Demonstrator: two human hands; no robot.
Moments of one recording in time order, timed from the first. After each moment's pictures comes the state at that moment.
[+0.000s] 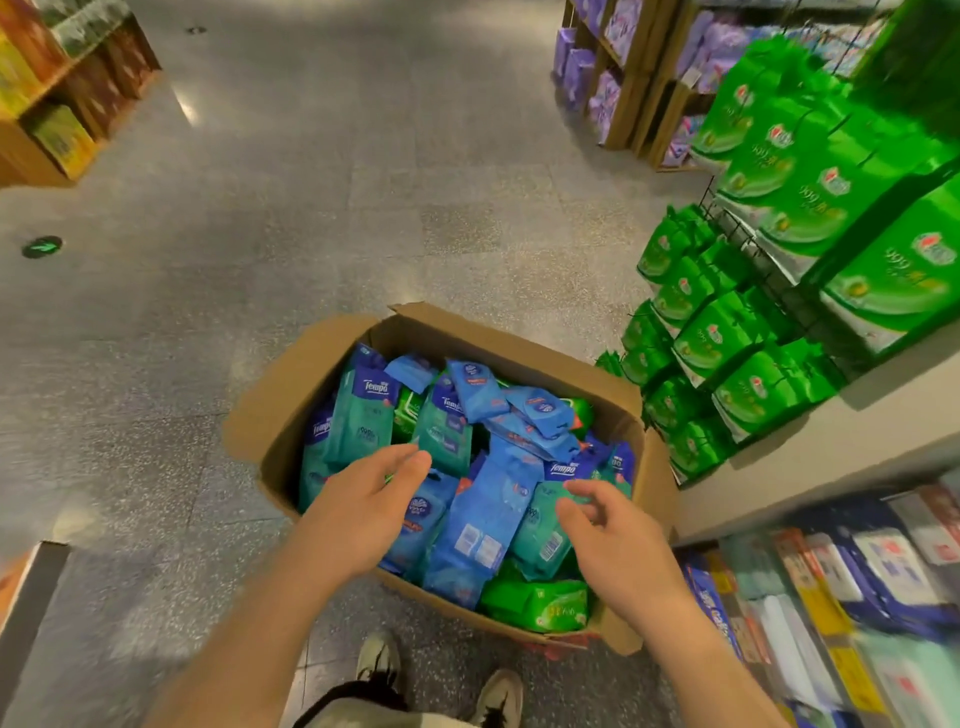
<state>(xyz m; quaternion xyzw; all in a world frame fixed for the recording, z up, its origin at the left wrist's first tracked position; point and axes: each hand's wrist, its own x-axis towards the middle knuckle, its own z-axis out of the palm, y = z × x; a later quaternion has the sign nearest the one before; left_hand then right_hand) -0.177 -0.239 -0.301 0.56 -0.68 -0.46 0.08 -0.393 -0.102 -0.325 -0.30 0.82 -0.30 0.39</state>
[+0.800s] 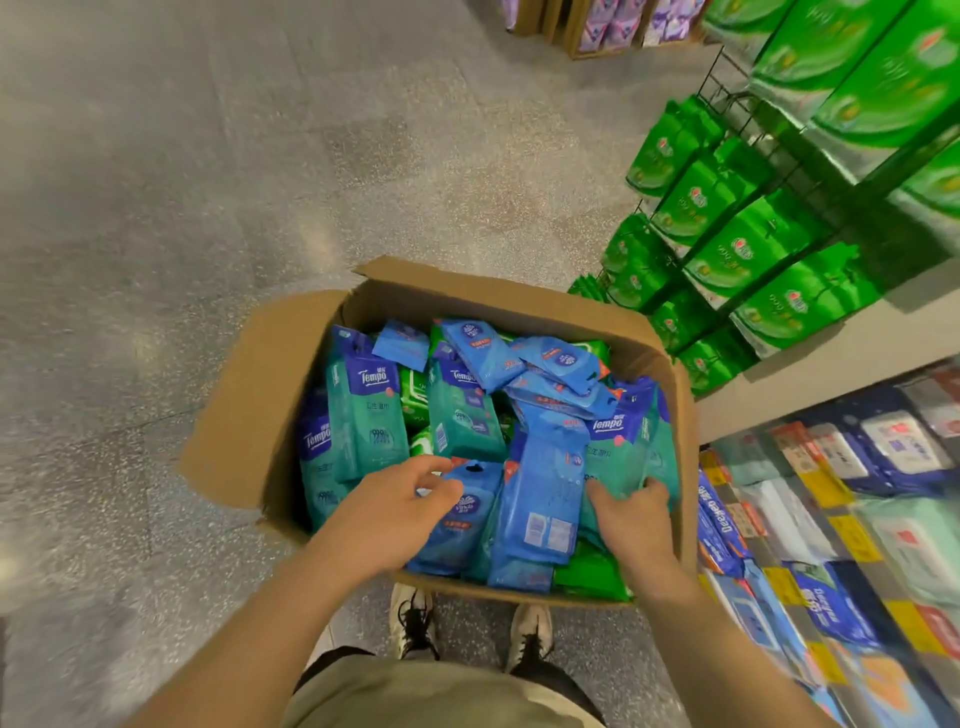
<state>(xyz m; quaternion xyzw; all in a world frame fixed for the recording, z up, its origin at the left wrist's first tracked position) -0.147 -0.347 -0.387 0.41 -0.75 -0.50 -0.12 -0.347 -0.161 -0.463 0.08 0.88 -0.38 0.27</state>
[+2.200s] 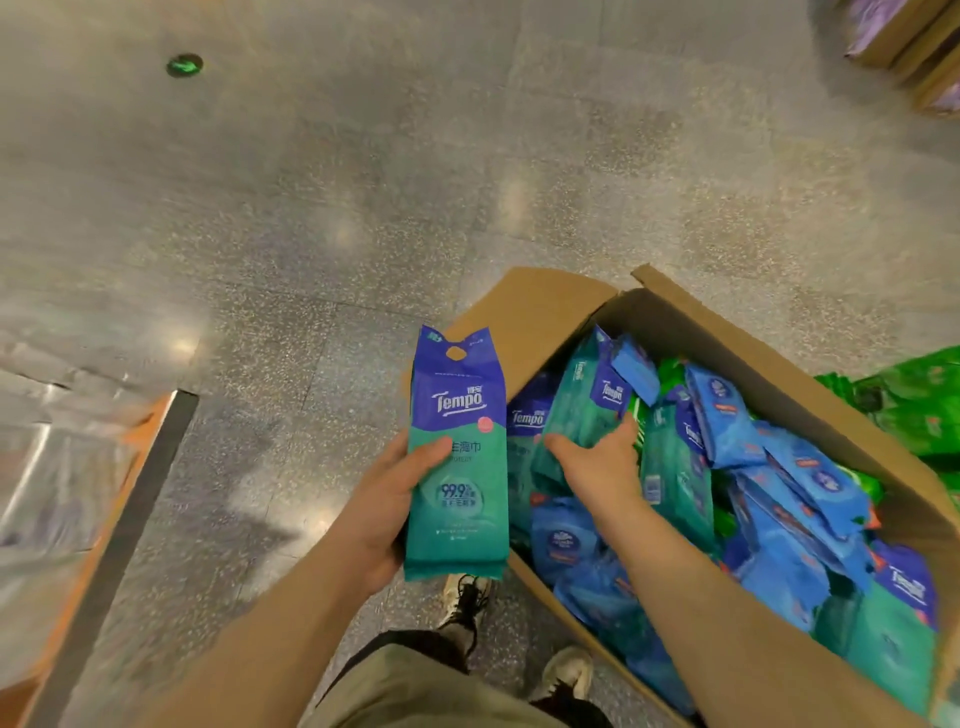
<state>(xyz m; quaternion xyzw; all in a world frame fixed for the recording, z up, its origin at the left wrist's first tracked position) 0.007 -0.393 -0.421 0.54 -0.16 -0.77 0.31 -0.215 -0.393 -0.494 -0.22 0.83 -0.28 0.43</state>
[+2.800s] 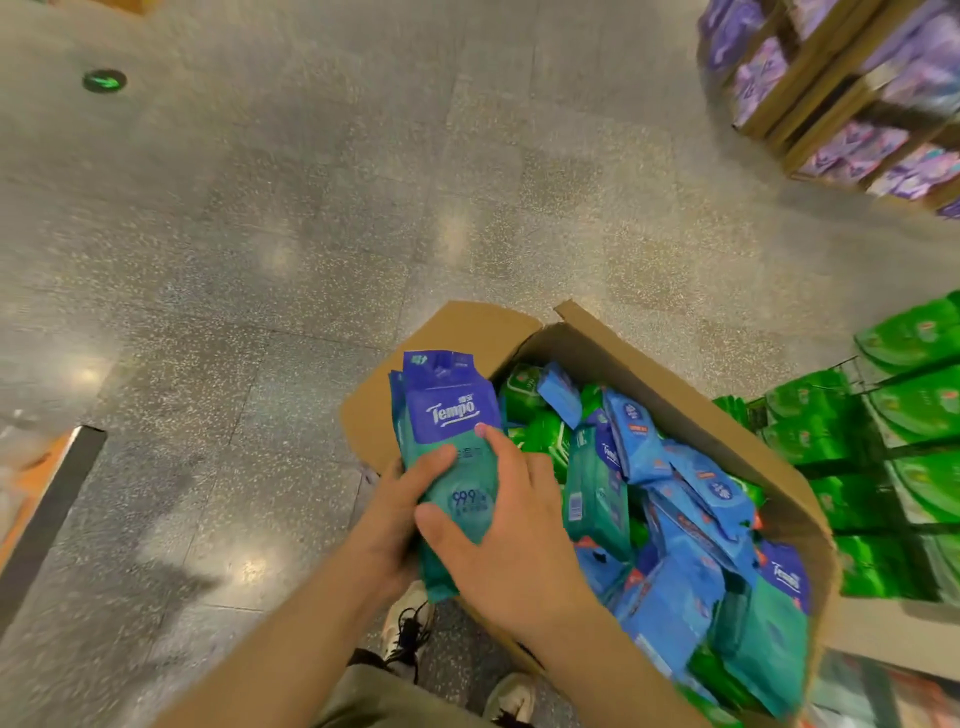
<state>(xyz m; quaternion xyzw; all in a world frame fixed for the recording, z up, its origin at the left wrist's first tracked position) -0.052 -0.393 -0.409 0.44 -0.12 -0.83 0.32 -0.167 -0.341 -0.351 -0.53 0.75 -0.18 0.36</state>
